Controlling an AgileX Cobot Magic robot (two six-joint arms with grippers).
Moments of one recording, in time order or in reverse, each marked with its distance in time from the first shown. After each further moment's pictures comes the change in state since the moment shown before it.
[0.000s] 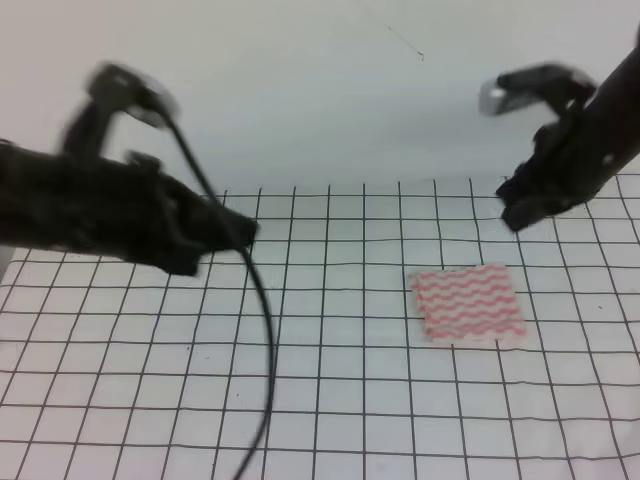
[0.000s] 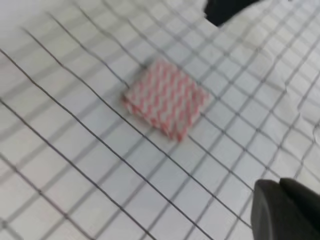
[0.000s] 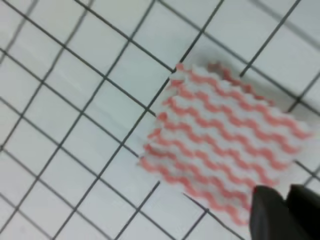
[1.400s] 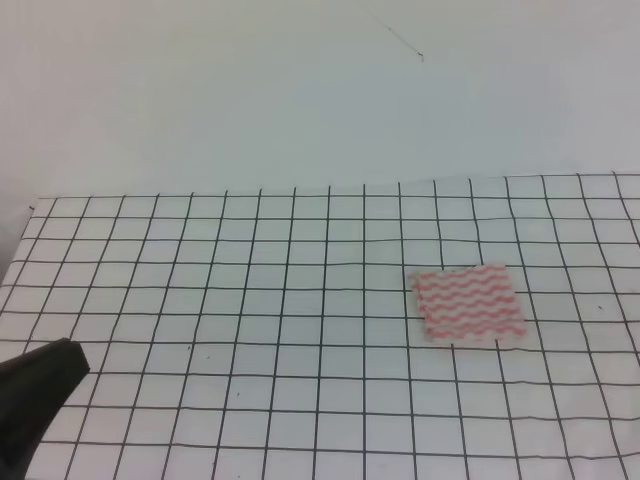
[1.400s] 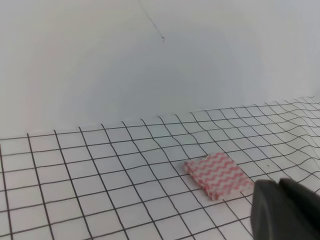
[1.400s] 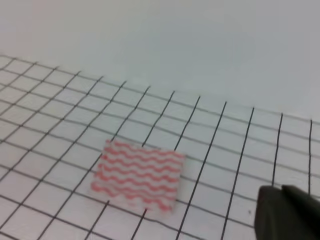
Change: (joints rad) left arm 0.095 -0.985 0.640 -0.055 -0.379 -0.296; right arm 0.000 -1.170 1.261 0.036 -0.969 -0.033
